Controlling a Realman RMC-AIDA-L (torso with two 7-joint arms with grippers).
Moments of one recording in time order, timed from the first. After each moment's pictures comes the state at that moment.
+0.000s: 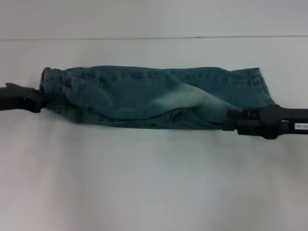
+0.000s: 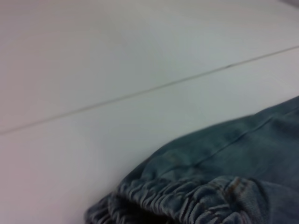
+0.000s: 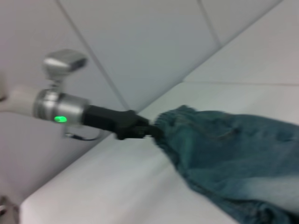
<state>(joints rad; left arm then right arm) -0.55 -2.09 0.62 0.92 2.38 1.25 -1.80 0.56 1.99 -0.58 -0.57 -2.10 -1.67 1.62</state>
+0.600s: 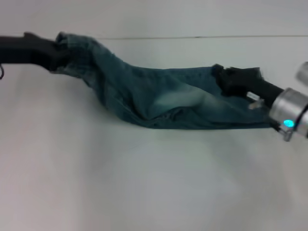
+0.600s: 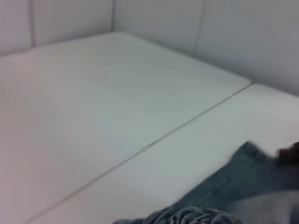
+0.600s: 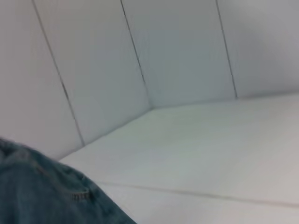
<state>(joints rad) -0.66 -2.07 0.62 1.11 2.30 1.50 -1.86 0.66 2.10 -0.56 -0.13 -1.52 -1.06 0.87</state>
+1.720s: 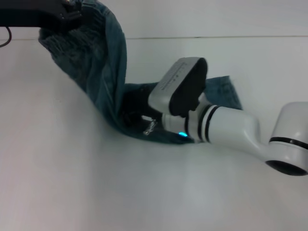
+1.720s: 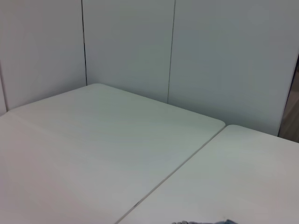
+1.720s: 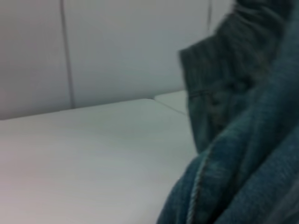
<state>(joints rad) -0.73 -2.04 0.63 1.14 2.19 1.55 -1.86 1.05 2.12 -0.22 0.37 -1.76 -0.68 0.34</state>
